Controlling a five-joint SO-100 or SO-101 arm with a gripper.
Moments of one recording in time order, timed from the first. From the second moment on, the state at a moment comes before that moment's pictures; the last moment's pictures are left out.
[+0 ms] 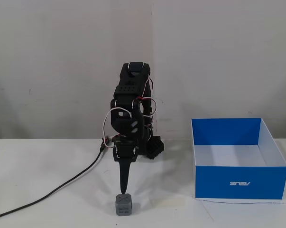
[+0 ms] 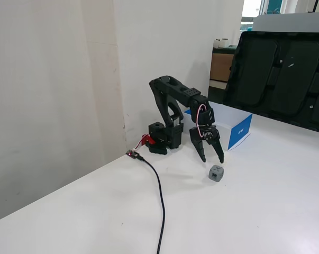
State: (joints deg) arm -0.1 116.5 133.6 60.0 -1.9
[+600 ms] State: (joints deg) arm -0.1 100.5 131.0 51.9 -0.7
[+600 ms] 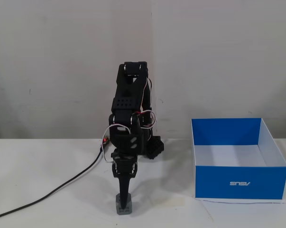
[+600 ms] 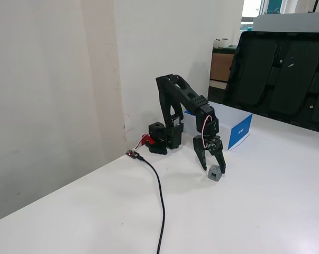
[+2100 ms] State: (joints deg) arm -27.0 112.4 106.3 73.7 -0.6
